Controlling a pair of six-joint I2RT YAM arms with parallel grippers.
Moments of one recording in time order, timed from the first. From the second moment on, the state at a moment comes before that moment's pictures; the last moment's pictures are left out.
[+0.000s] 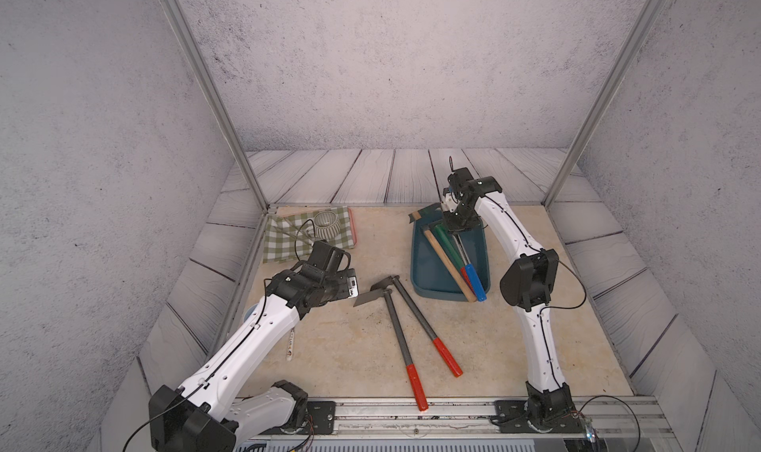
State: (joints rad) left arm -0.48 1.13 1.04 -0.89 -0.14 -0.58; right arm 0.34 2.37 2.49 -1.38 -0.02 0.05
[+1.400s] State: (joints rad) left arm -0.48 1.16 1.04 -0.86 -0.13 -0.56; right arm 0.31 2.16 2.27 -1.19 0.09 0.09
